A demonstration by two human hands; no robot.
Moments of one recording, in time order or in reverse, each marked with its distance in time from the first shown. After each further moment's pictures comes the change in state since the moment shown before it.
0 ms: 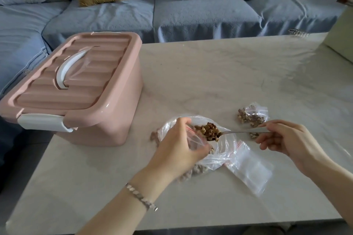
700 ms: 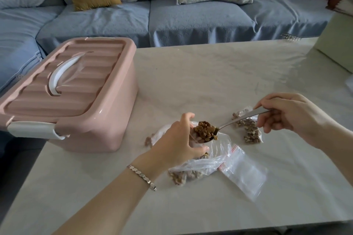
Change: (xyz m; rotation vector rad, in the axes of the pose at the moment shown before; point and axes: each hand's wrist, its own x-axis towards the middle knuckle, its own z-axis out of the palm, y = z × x) left_hand 0.033 0.006 0.002 0.112 -0.204 0.060; right_hand 0.003 -0.064 -0.008 -0.231 -0.140 -0.118
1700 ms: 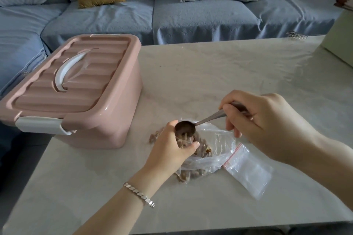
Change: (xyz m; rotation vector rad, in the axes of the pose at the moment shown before) left_hand -0.025 -0.022 0.010 -0.165 0.290 -0.243; right_hand -0.038 -0.020 0.057 -0.645 -0.020 -0.732
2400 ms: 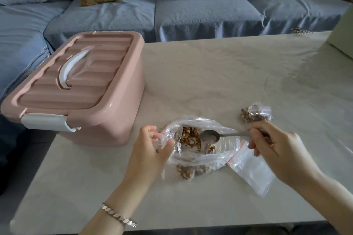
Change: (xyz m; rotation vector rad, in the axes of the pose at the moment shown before) left_hand -0.021 -0.029 -0.029 -0.086 0.168 -0.043; right_hand -0.053 0.069 0.050 0.067 0.169 0.260
